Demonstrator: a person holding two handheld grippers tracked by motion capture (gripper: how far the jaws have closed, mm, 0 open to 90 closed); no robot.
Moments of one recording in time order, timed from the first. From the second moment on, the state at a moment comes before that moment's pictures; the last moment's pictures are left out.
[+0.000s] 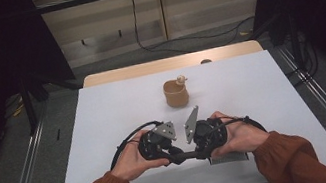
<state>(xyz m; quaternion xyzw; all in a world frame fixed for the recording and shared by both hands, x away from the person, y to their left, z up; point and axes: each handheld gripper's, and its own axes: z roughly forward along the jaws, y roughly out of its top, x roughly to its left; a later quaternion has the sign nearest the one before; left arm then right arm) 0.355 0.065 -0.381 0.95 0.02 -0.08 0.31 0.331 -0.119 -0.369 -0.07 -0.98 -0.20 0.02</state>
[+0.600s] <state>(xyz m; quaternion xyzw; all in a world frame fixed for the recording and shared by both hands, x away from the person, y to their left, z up) 0.353 0.062 -0.388 0.96 0.01 -0.08 0.28 0.331 -0.120 -0.369 -0.07 -0.98 -0.20 0.01</state>
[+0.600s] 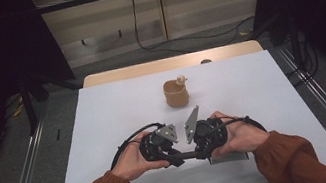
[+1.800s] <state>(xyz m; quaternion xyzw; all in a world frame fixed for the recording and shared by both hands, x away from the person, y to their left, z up) 0.358 0.074 -0.388 0.95 0.06 -0.04 0.31 0.338 -0.138 -0.360 -0.13 -0.96 -0.26 -0.02</state>
